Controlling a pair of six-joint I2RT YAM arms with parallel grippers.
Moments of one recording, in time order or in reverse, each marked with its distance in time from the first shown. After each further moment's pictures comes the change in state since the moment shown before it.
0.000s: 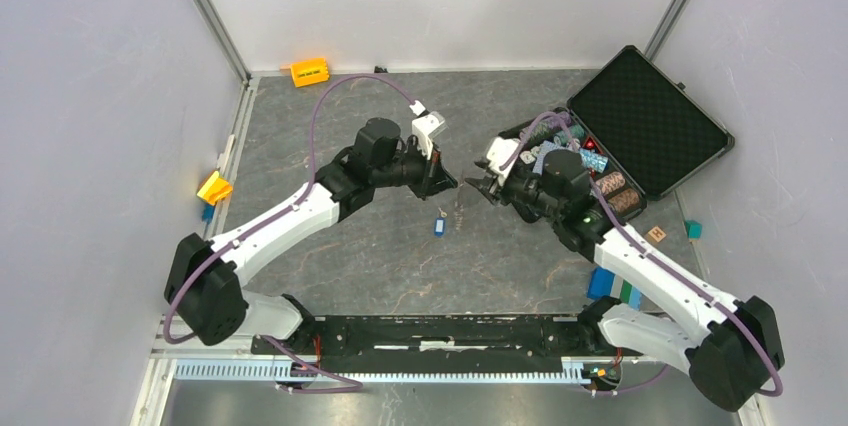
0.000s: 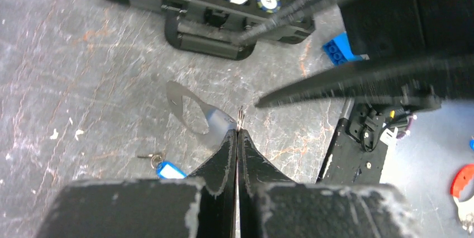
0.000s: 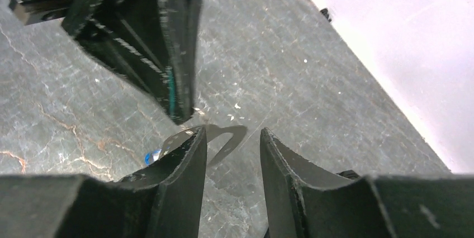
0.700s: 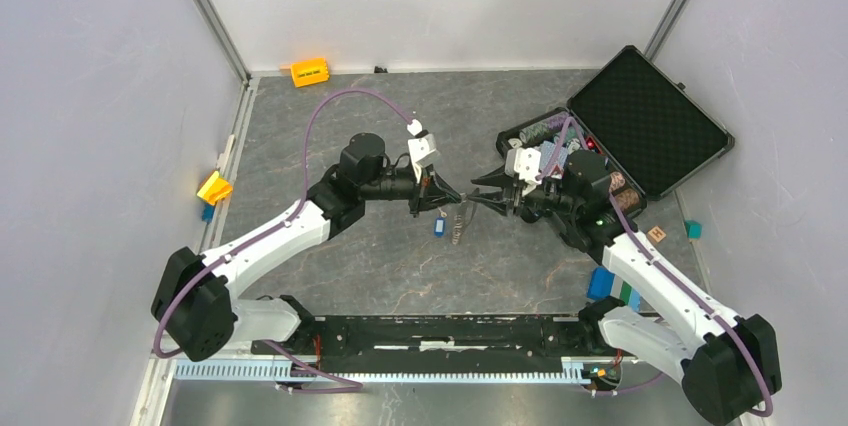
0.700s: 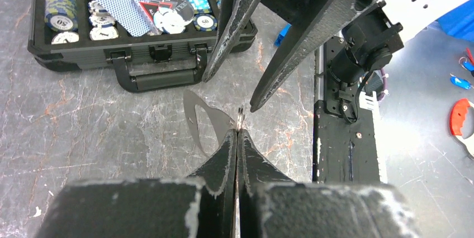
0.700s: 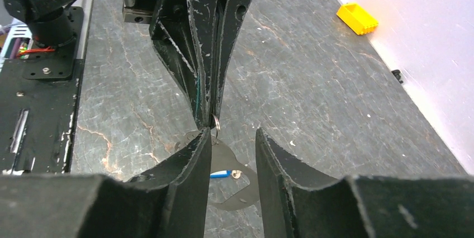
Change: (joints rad) left arm 0.007 -0.107 -0.182 0.269 0.278 0.155; right arm -0.164 -0.068 -0.064 0.103 -0.500 0.075
